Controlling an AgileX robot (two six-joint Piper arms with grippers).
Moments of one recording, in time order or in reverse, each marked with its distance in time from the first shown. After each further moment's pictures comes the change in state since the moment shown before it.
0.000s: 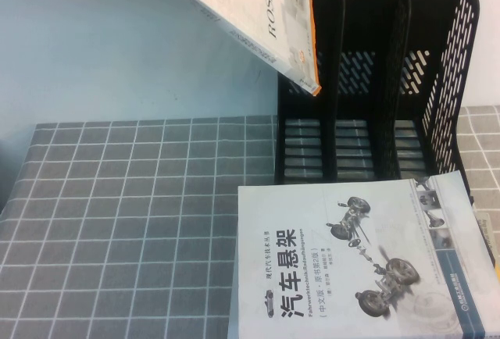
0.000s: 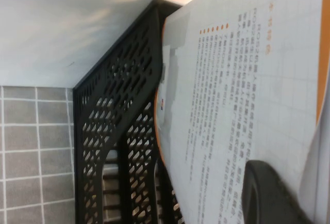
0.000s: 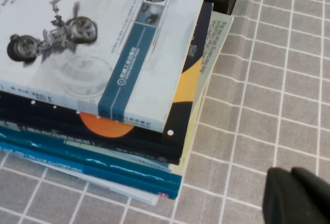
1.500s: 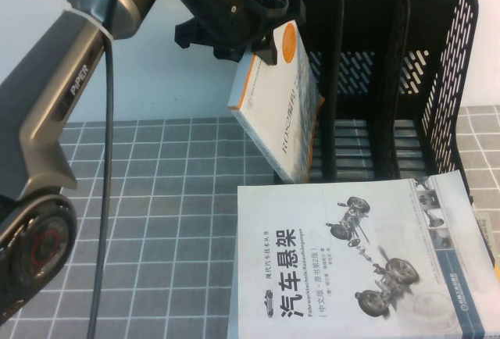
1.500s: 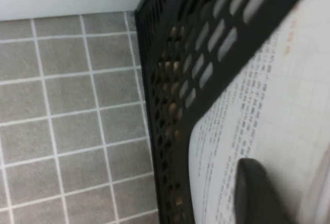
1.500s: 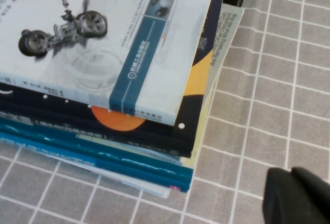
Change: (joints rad) right arm 0.000 0.000 0.000 0.023 0.020 0.007; left arm -0.141 0.318 0.000 0.200 0.000 0.082
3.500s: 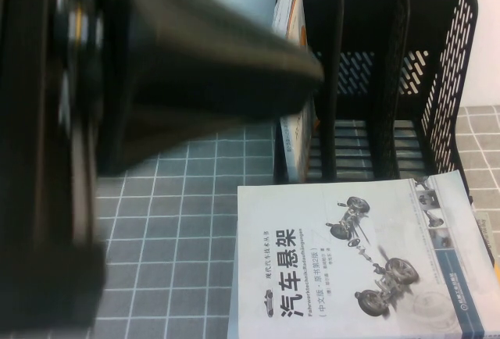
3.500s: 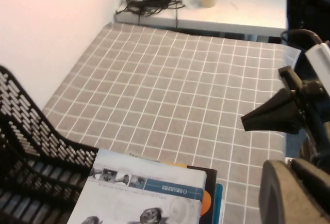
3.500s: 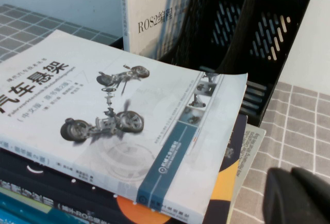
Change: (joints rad) right arm 0.000 -0.252 0.225 0.230 -0.333 -0.255; left arm -0.270 -1.113 0.867 -0.423 -0.216 0.915
